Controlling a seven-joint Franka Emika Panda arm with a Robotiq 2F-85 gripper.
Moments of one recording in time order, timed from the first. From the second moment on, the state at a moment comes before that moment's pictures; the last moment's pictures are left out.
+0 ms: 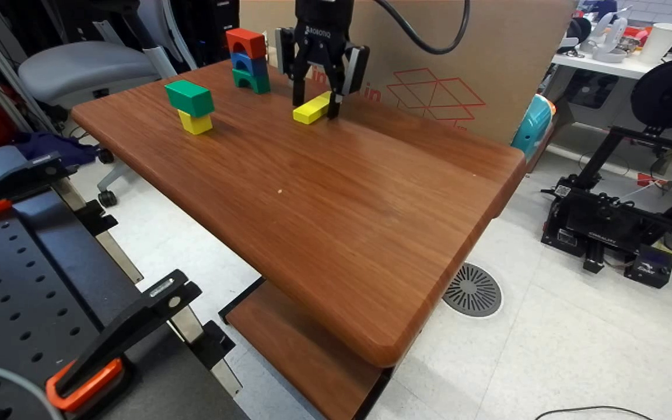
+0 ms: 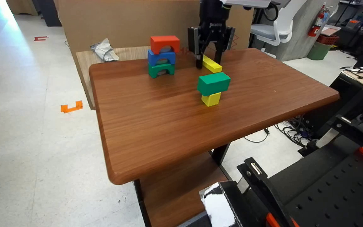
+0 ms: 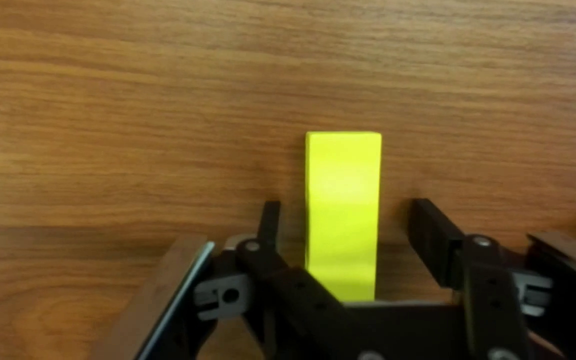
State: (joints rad) arm 0.00 0.85 0.03 -1.50 -0.04 2.21 -0.09
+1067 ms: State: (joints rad) arm 0.00 0.71 0.04 -1.64 -0.04 2.18 -0.09
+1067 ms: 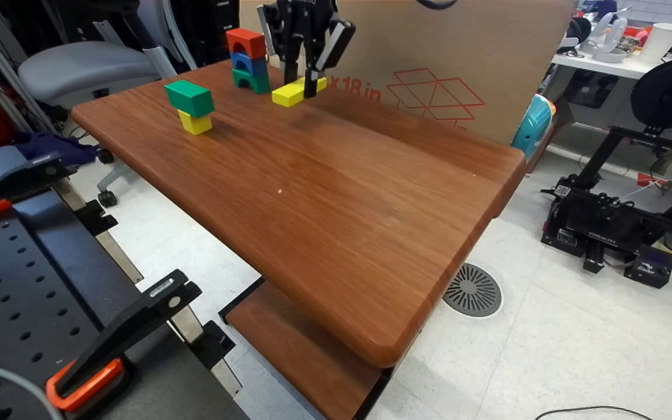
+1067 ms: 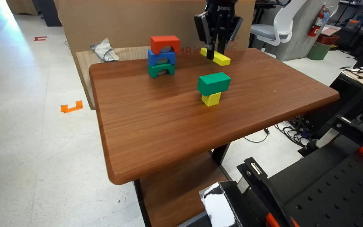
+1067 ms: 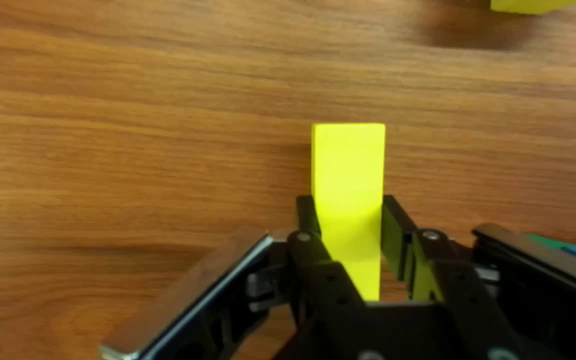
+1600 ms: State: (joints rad) arm 0.01 0.49 0.06 -1.90 -0.04 2.18 -0.09
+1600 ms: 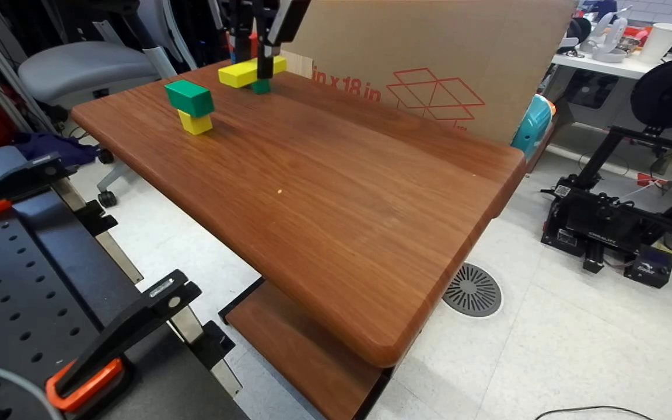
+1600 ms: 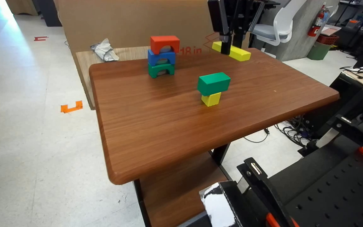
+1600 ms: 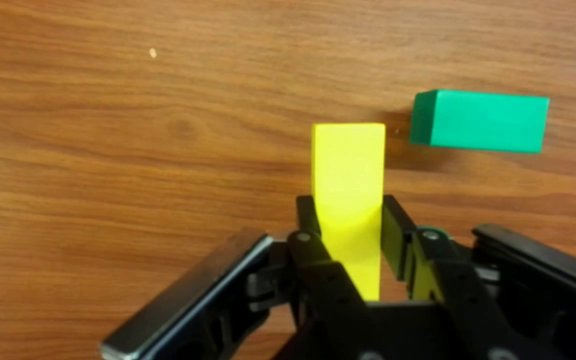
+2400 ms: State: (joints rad) arm 0.09 0.41 0.09 -2.06 -0.04 2.26 -0.05
